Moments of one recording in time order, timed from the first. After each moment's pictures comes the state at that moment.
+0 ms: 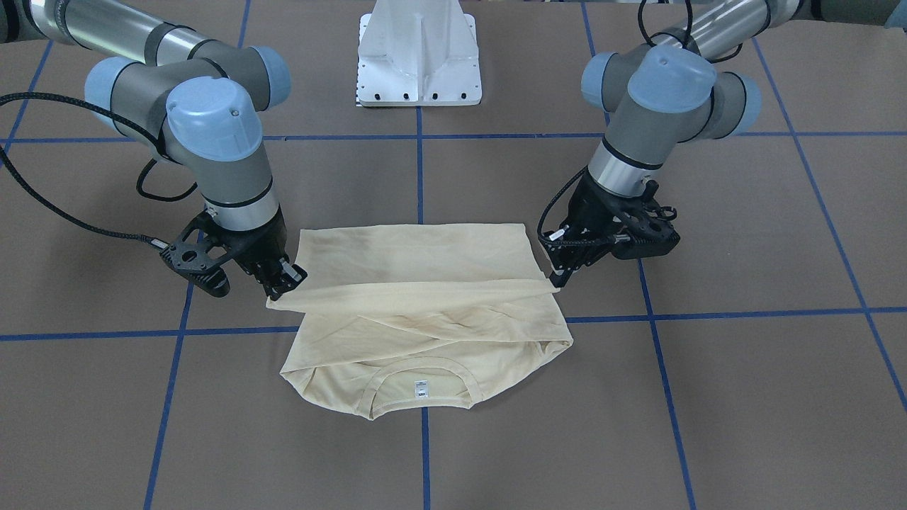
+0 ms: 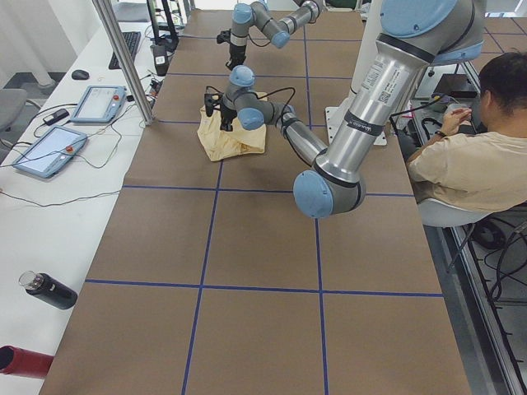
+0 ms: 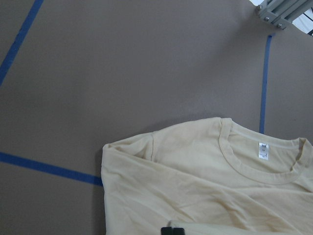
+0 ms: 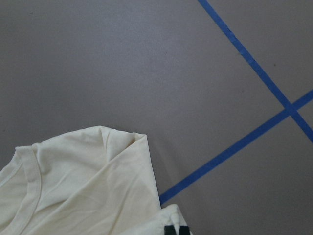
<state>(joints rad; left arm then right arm) -0.79 -2.12 -1.62 -2.04 -1.88 -1.42 0.77 -0.92 1.60 -1.57 1.86 1.58</state>
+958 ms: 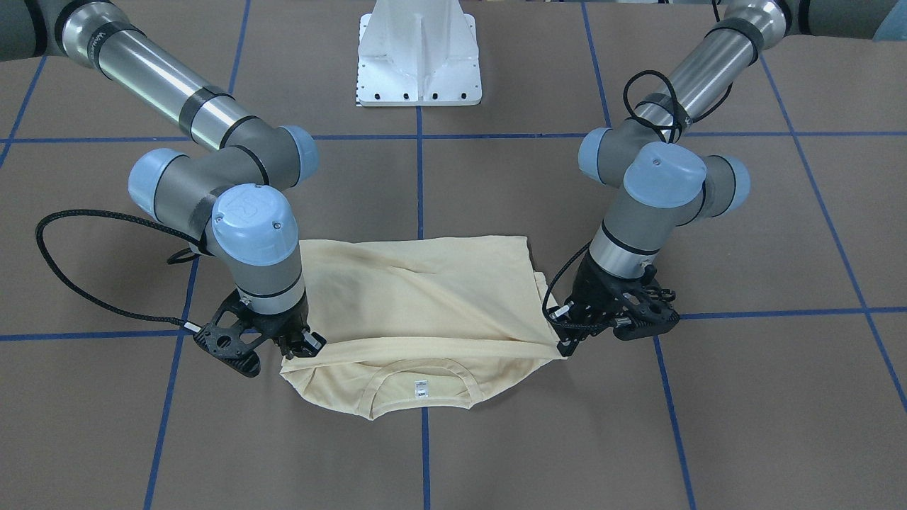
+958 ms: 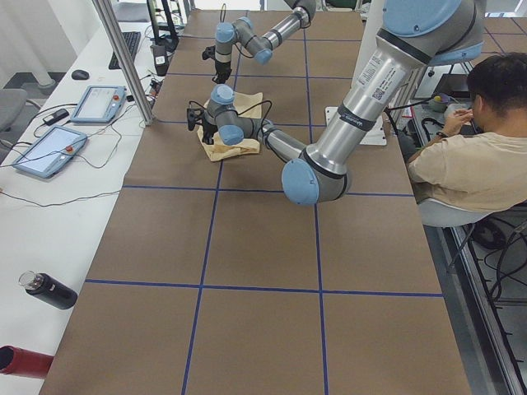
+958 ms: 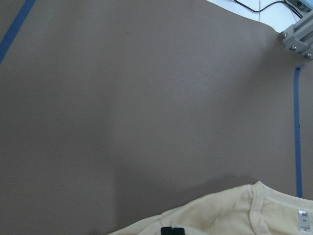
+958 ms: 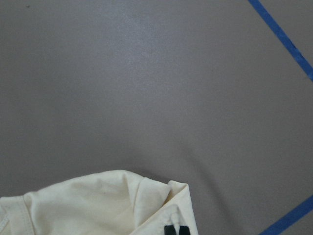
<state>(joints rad) -0.81 -2.22 -1.29 -2.26 -1.83 -1.39 0.78 -0.76 1.24 -1.44 1.86 1.53</state>
